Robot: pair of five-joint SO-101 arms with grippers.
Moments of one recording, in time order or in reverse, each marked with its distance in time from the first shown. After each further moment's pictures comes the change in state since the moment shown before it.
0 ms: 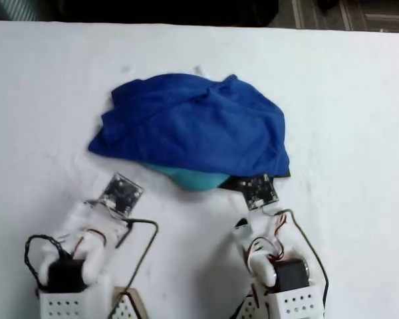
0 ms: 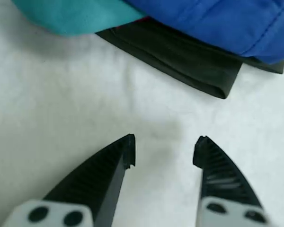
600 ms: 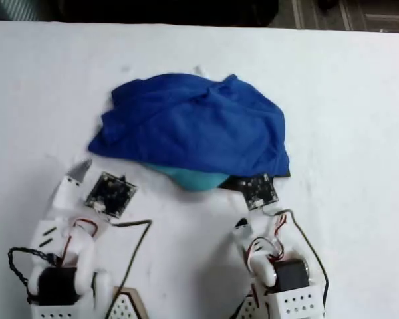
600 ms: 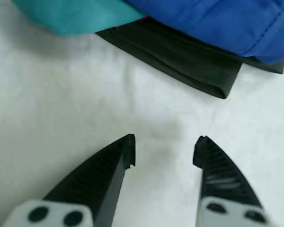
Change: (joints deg) left arm 0.0 0.1 -8.6 -16.3 -0.9; right arm 0.0 0.0 0.0 0.0 0.0
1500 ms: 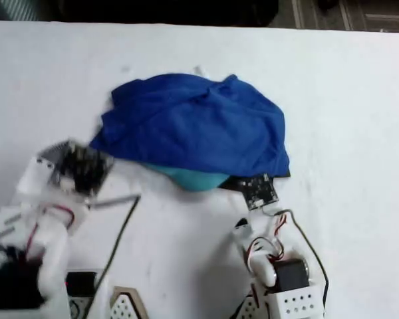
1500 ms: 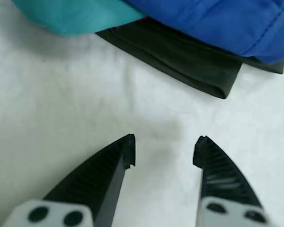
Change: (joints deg) left arm 0.1 34.6 -46.0 18.4 2.2; right arm 0.0 0.0 0.0 0.0 0.0
